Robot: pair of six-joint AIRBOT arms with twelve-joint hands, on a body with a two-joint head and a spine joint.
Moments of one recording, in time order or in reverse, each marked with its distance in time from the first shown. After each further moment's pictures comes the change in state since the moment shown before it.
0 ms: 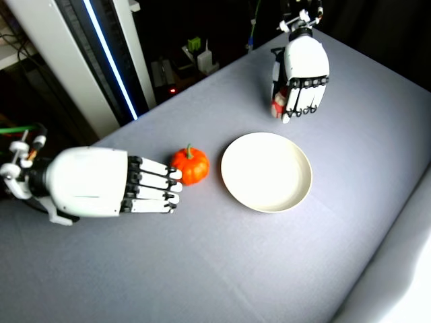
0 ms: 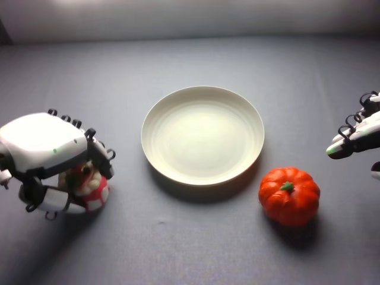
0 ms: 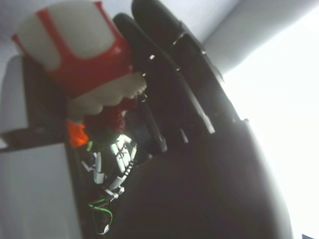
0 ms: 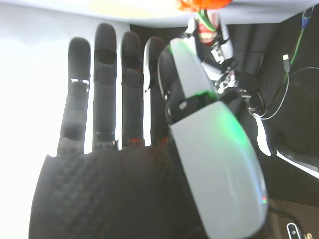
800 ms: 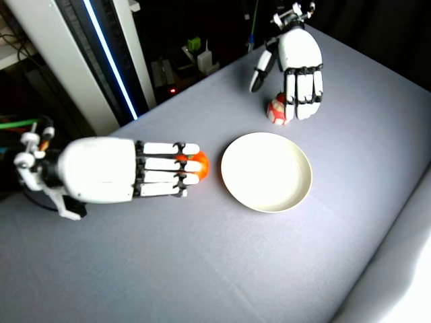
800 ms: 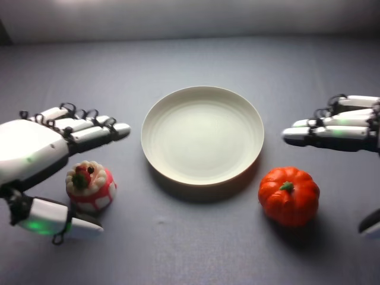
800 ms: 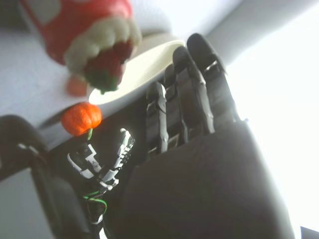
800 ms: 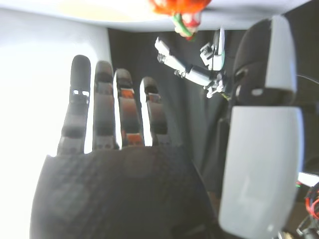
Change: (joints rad) left arm 0.168 0.078 -0.116 -0.121 -0.321 -0.030; right arm 0.123 -0.052 0.029 -0.238 -0.074 0.080
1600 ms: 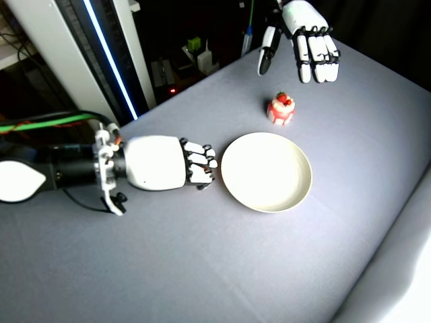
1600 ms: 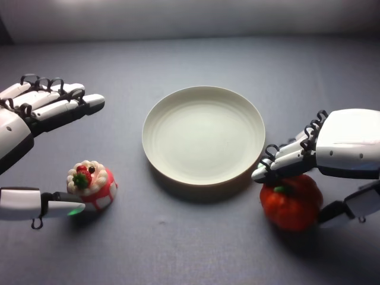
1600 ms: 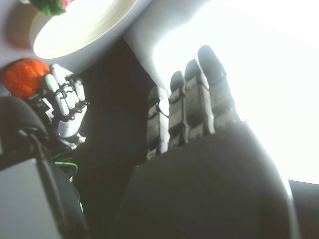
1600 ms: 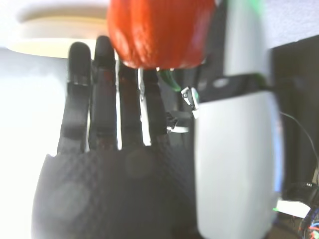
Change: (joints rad) left arm 0.105 0.058 -0.060 -0.077 -0.271 -0.031; right arm 0.122 -0.158 0.081 -0.220 -0.167 0.085
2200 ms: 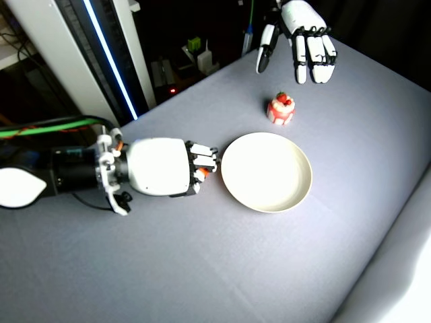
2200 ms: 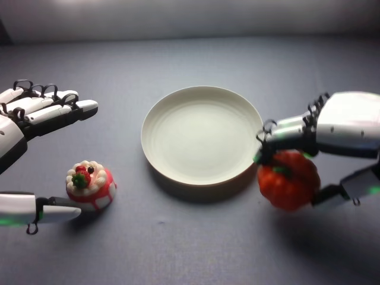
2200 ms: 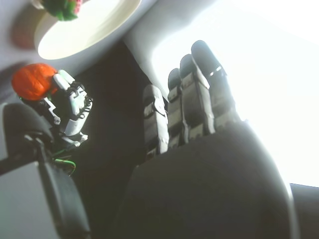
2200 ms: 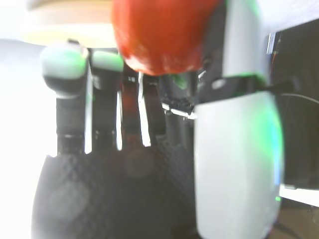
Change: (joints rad) left arm 0.040 0.001 -0.008 -0.032 -0.033 -0.011; right arm 0.035 -0.005 0.029 0.084 0.038 -0.003
